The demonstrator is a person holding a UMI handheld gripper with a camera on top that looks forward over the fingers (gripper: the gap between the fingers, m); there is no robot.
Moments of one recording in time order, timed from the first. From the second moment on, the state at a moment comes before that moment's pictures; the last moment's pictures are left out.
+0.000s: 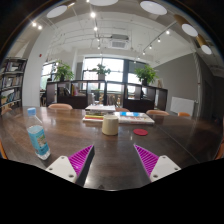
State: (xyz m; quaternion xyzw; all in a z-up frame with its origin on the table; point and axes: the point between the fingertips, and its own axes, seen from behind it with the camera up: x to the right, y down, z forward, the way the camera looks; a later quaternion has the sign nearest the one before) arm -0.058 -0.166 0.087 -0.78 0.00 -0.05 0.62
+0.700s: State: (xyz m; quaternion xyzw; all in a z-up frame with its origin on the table) arm -0.316 -0.164 0.086 -0.76 -0.06 0.05 0.64
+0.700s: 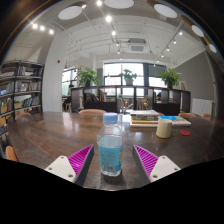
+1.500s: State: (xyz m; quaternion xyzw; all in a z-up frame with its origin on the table) arm -0.335 -0.110 0.084 -0.75 -0.07 0.08 0.65
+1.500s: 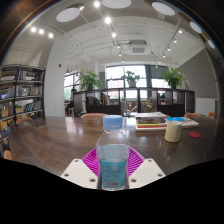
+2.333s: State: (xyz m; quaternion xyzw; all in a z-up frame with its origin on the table) arm -0.177 0.125 0.181 -0.51 0.43 0.57 0.49
